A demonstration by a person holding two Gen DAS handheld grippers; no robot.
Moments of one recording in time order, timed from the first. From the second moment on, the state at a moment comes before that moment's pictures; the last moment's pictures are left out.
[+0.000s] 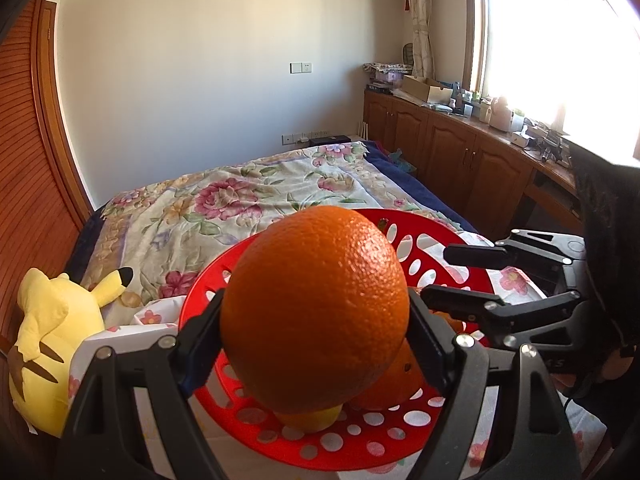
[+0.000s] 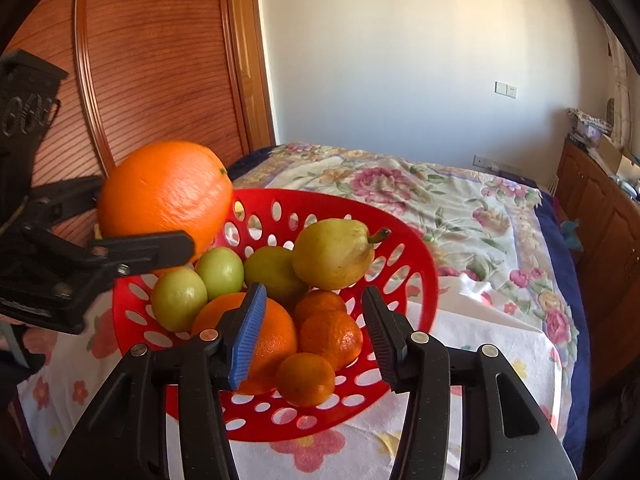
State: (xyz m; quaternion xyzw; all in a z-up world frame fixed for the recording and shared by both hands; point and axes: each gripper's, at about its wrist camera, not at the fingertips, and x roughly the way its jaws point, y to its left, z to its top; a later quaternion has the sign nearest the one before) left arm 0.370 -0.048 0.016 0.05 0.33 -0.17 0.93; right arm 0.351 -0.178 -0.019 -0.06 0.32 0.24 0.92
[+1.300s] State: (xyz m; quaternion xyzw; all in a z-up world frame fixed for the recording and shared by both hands) left arm 0.384 -0.071 -0.008 0.08 0.35 -0.13 0.92; right arm 0.337 -0.192 -0.019 -0.05 0.32 0.23 0.92
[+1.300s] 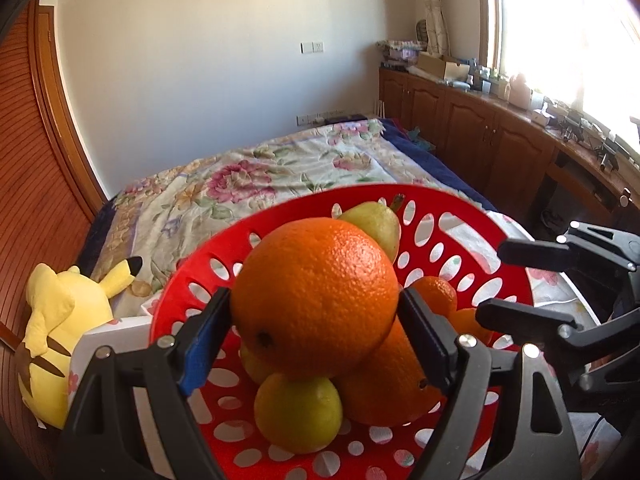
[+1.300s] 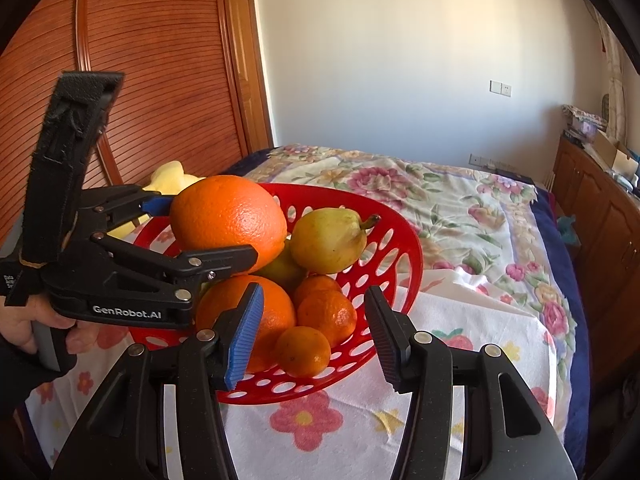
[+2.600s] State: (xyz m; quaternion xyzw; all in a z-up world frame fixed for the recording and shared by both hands) left arm 0.180 -0.006 0.005 0.02 0.30 -0.11 0.95; right arm 0.174 -0.172 -0.011 -0.01 0.27 0.16 0.95
